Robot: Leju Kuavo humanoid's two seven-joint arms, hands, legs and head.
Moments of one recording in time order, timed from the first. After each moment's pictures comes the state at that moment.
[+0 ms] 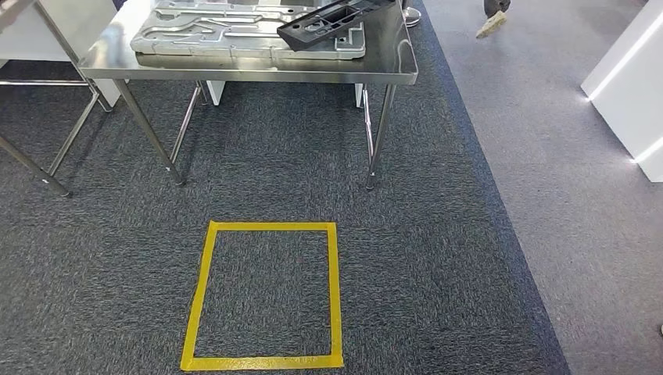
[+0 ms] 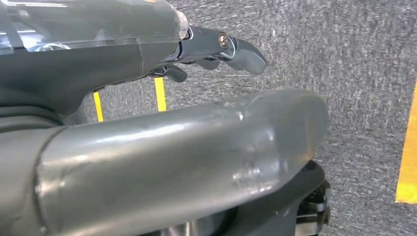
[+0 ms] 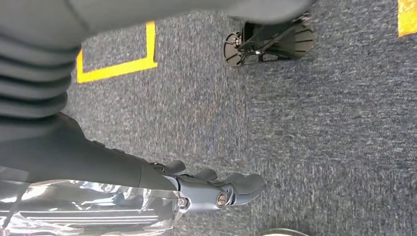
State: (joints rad) left arm -0.07 -0.22 1.19 -0.20 -1.19 0.06 -0.26; right arm -0.02 0.04 -0.12 -0.19 0.13 -0.29 -0.20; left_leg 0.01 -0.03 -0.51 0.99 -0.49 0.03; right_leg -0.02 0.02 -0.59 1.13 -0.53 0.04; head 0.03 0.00
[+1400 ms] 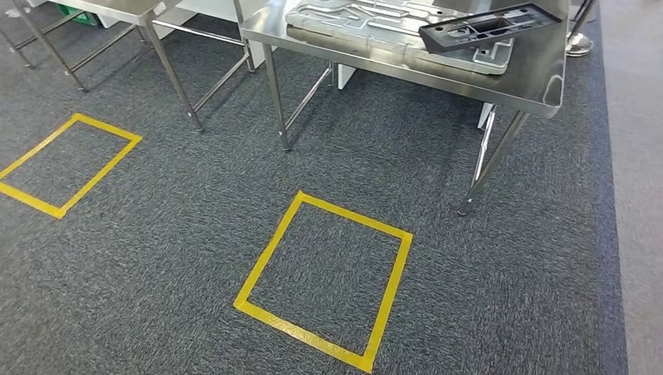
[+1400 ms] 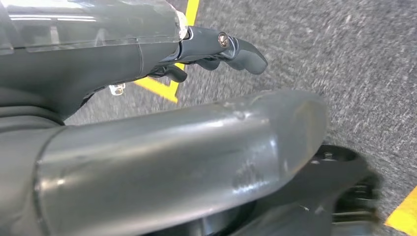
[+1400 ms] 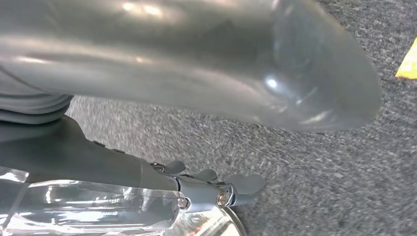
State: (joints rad) left arm -0.07 -0.23 1.16 -0.20 -1.21 0.06 -0.27; right arm -0.01 0.04 -0.12 -0.18 0.13 -0.26 -0.18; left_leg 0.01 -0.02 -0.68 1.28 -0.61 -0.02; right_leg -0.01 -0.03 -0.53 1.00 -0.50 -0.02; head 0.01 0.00
